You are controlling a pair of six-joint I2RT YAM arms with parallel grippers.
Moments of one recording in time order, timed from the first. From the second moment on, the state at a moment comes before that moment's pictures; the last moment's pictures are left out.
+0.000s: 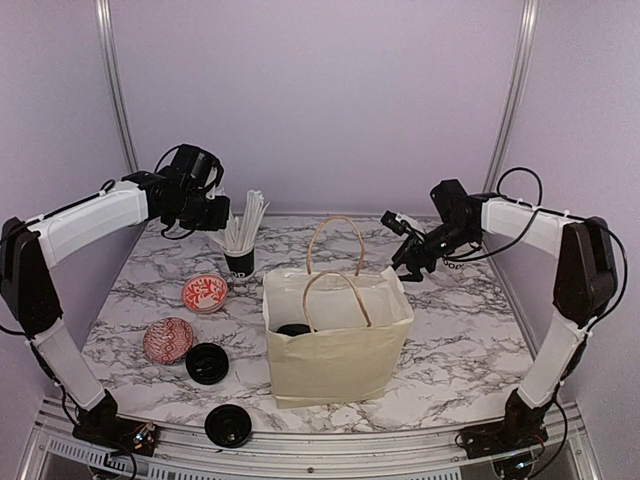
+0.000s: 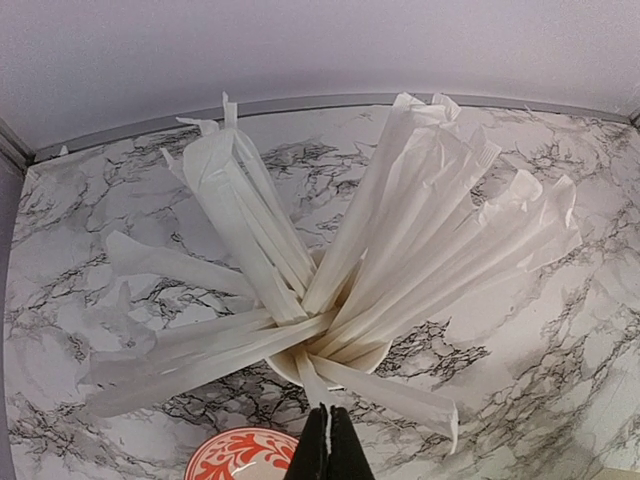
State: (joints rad) left arm -0.49 1.68 1.50 -0.60 -0.17 -0.29; right arm 0.30 1.76 1.40 -0.78 -0.70 -0.63
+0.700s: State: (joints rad) left arm -0.82 1.18 1.83 -0.91 -0.13 -0.30; right arm 0.30 1.81 1.40 -0.78 -0.70 -0.63
